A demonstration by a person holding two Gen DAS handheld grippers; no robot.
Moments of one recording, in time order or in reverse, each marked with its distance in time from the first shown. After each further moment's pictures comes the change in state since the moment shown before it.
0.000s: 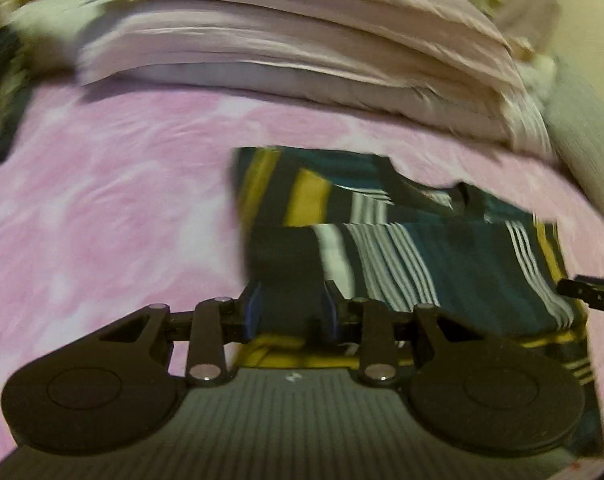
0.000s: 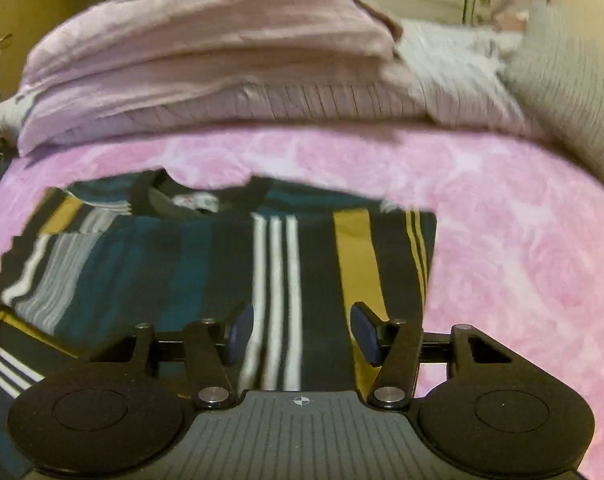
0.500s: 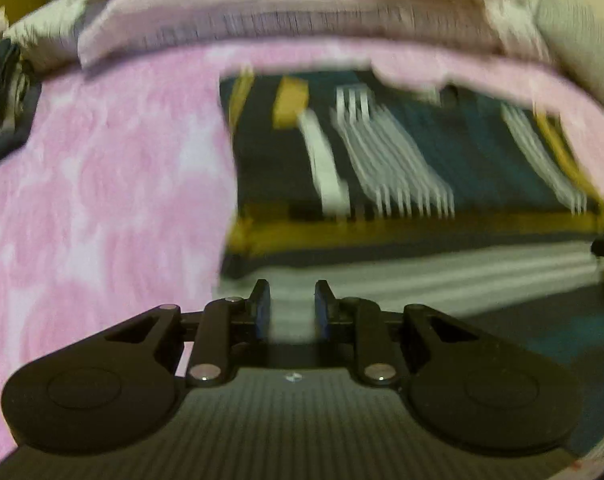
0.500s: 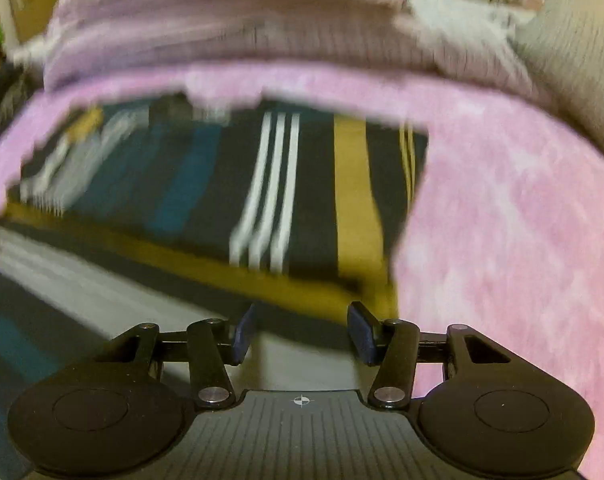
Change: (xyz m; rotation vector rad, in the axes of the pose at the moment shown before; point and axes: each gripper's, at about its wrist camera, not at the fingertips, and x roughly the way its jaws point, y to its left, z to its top) left arm -0.033 -0.031 -0.073 0.135 0.153 0.129; right arm -0.054 -0.006 -0.081 -0.095 0.106 0.017
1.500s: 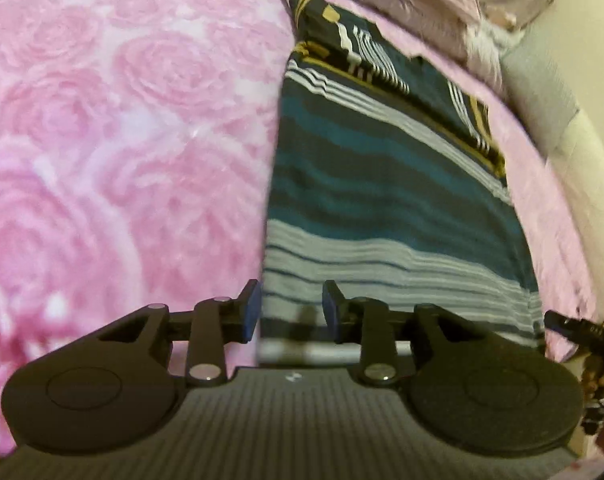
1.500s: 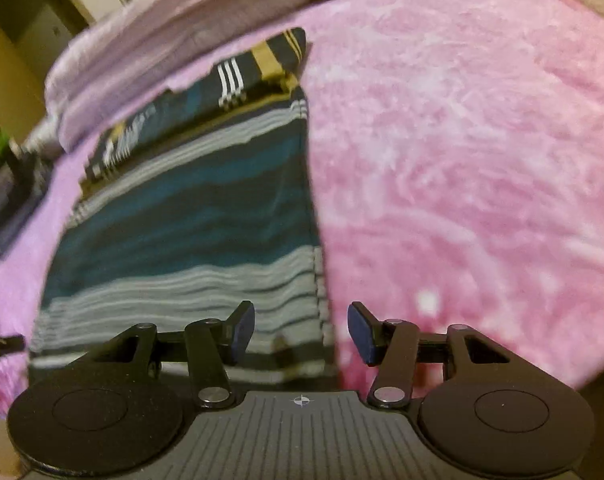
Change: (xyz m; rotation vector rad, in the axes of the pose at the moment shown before) left arm -0.114 0.097 -0.168 -0.324 0.058 -0.331; right arm -0.155 -0.033 -0.202 0.500 -0.080 0.218
